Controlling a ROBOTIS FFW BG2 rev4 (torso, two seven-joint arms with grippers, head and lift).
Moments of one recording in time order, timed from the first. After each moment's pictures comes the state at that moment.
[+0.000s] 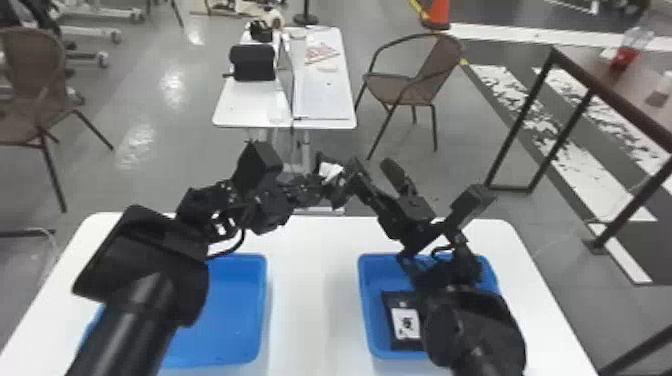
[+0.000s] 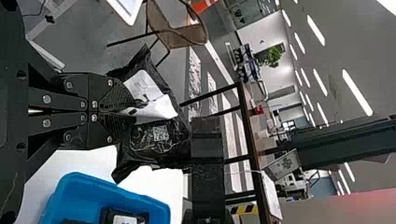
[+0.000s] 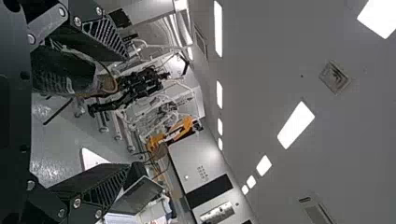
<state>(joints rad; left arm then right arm) -0.34 0.00 -0.20 -1.32 -0.37 0.04 -0.78 -0.21 -0.04 0.12 -1.19 -0.56 -0.23 0.52</state>
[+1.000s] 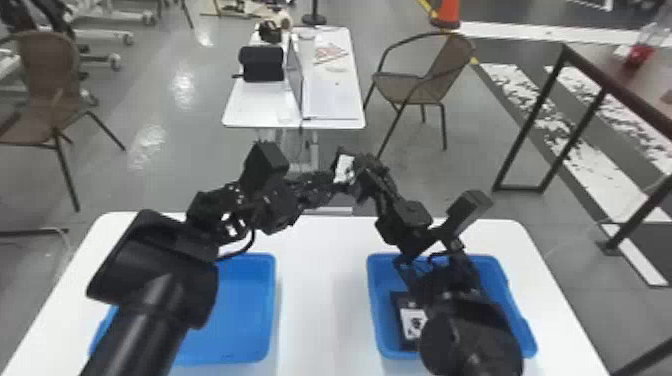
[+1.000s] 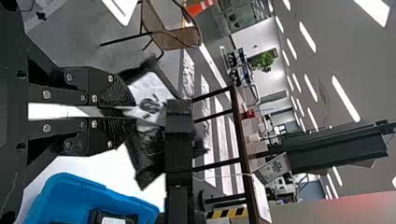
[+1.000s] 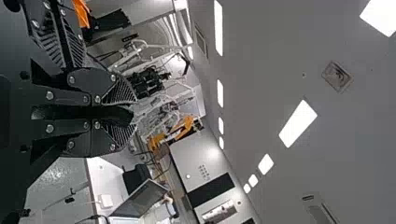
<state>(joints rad) -0.33 0.00 -0.18 -1.31 -0.34 0.01 -0.75 -0.20 -0.02 0.15 -1.17 -0.56 -0.28 0.49</state>
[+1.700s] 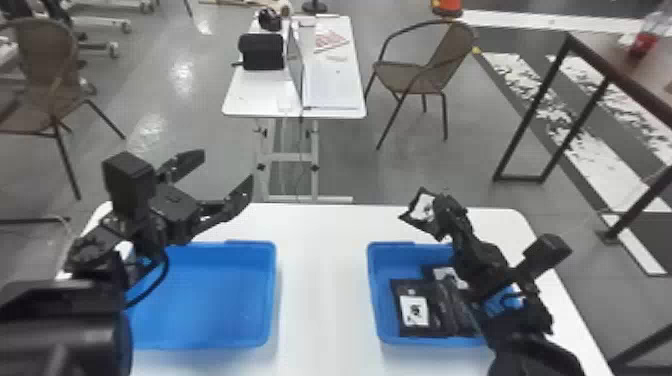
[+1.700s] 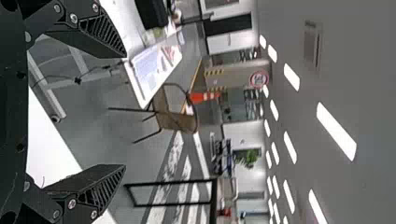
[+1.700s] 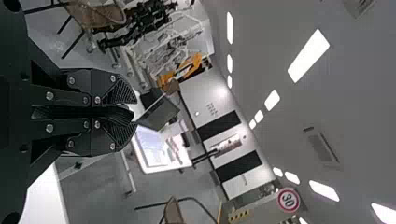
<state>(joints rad) -0.01 0.00 0.10 -1.69 -0.14 0.09 -0.58 -0.05 -0.11 -0.06 -1.15 -0.58 -0.26 0.45</state>
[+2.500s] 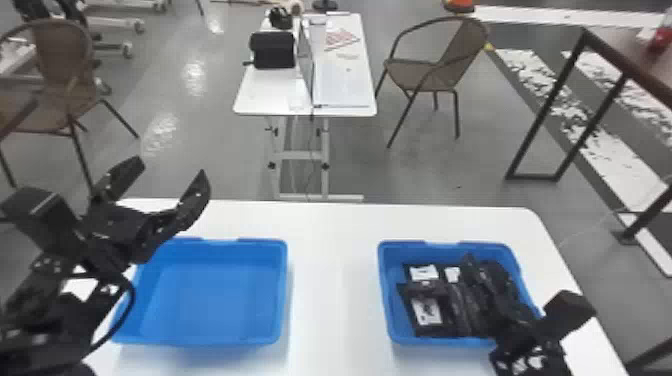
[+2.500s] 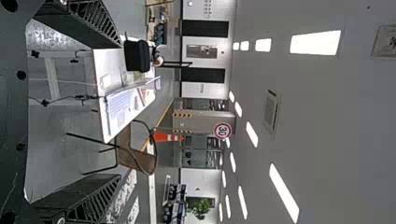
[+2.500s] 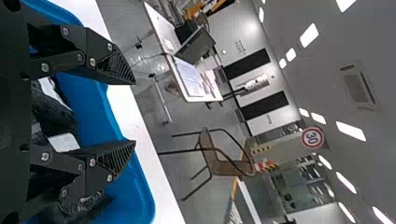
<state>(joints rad) 0.16 0.00 0.20 -1.82 0.10 0.00 -0.49 0.08 -0.08 -0.10 -1.13 -0.48 -0.33 0.24</state>
